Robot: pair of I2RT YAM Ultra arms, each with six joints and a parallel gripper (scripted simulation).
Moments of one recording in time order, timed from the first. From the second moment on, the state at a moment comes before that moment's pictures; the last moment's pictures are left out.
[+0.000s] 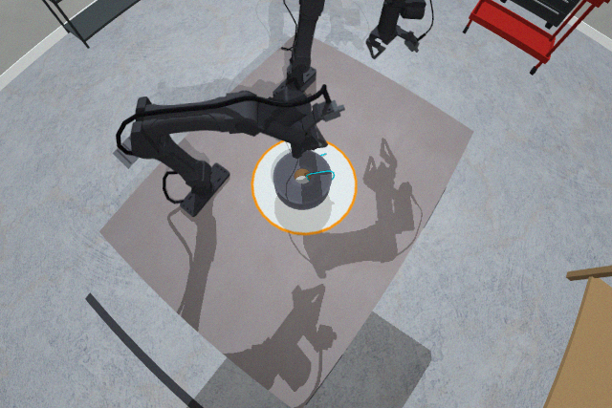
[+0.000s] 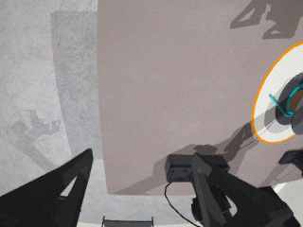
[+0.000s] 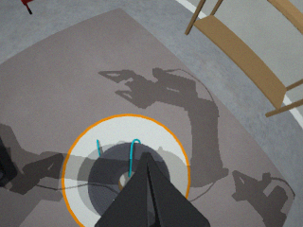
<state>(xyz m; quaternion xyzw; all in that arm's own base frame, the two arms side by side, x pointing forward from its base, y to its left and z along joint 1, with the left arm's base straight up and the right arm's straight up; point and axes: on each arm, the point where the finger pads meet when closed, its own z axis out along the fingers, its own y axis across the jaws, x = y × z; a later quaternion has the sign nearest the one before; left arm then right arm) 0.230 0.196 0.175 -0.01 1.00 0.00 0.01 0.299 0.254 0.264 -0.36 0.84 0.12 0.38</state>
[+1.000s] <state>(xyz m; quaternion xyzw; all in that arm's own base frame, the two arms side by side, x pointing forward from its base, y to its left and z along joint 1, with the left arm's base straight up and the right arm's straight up) 0.230 0.196 0.175 -0.01 1.00 0.00 0.01 0.315 0.224 0.386 -0.23 0.69 0.20 0.65</state>
